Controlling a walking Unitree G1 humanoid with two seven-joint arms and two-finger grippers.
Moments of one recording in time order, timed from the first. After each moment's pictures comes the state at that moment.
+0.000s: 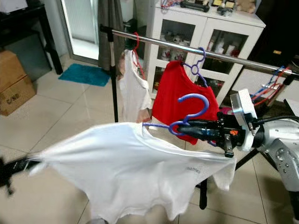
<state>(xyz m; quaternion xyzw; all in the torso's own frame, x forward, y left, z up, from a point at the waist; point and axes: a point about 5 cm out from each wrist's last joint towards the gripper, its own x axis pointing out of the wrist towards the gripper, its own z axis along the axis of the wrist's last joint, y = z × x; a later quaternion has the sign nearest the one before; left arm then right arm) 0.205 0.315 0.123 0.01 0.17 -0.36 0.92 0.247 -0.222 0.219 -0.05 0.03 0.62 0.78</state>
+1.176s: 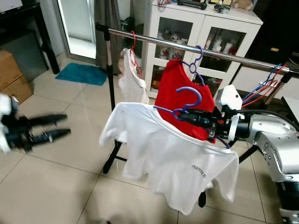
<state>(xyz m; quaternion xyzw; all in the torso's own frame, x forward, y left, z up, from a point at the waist) 0.258 0.262 0.200 0.04 0.07 -0.48 0.87 0.278 -0.224 0.202 -0.12 0.07 0.51 0.85</state>
